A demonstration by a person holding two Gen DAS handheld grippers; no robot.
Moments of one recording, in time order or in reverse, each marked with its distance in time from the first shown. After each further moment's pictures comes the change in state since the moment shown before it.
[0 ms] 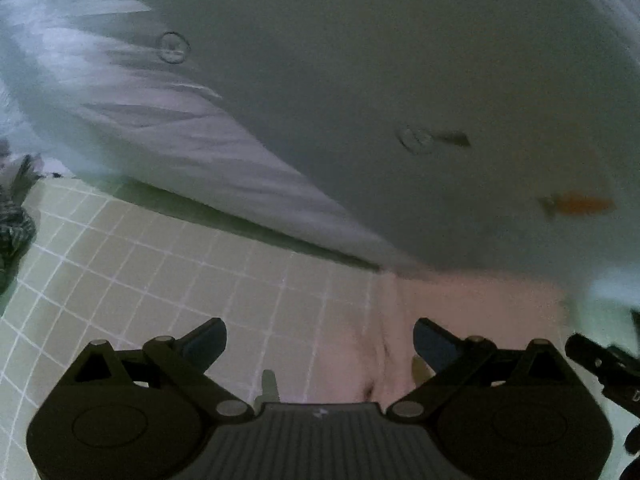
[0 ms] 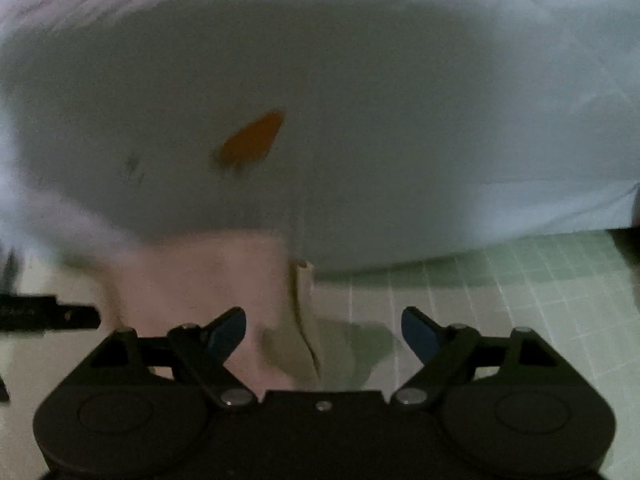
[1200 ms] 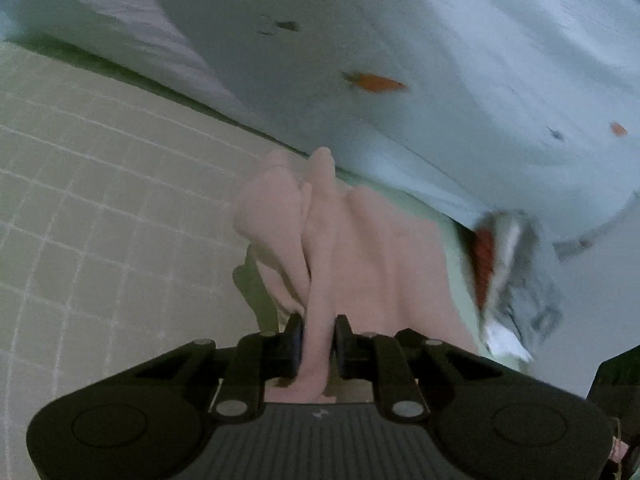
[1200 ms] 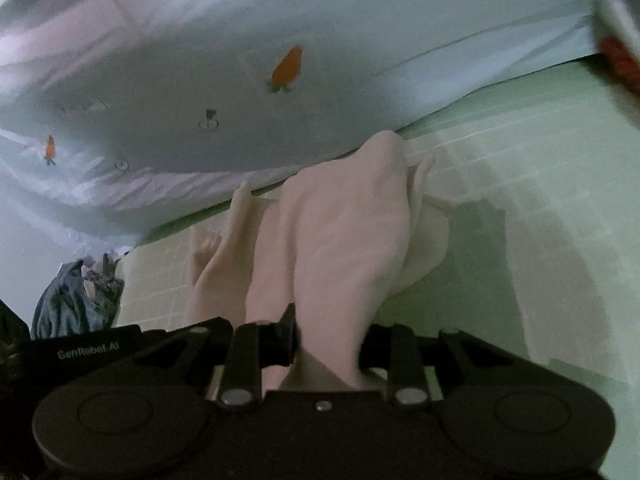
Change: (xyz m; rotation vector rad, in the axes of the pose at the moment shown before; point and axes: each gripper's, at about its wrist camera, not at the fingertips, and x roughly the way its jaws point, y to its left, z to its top) left arm -0.104 -0.013 -0.117 -0.051 0.183 -0.524; right arm -0.126 -0.009 -0.084 0.283 0.168 0.174
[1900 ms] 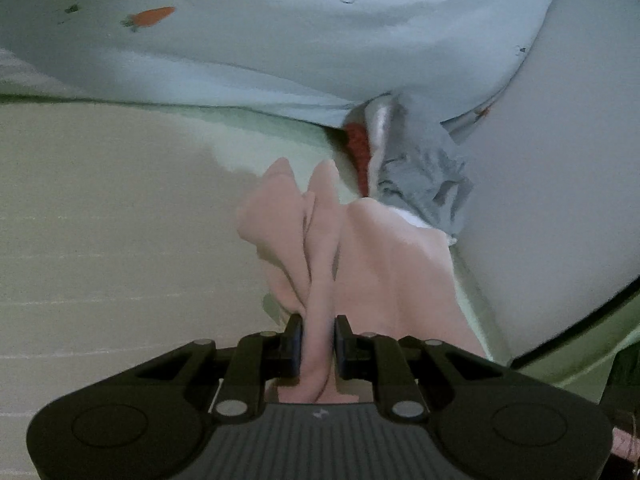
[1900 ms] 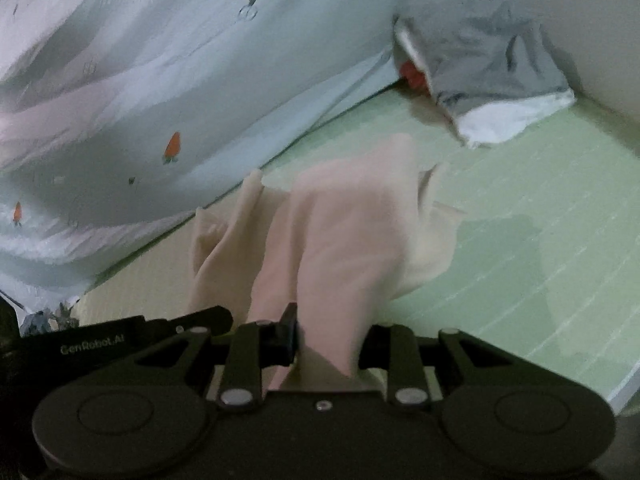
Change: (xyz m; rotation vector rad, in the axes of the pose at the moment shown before) left arm 0.020 -0.155 -0.112 0.272 0.078 -0.145; right arm -0.173 -0.097 -0.085 0.156 -0.184 -0.213
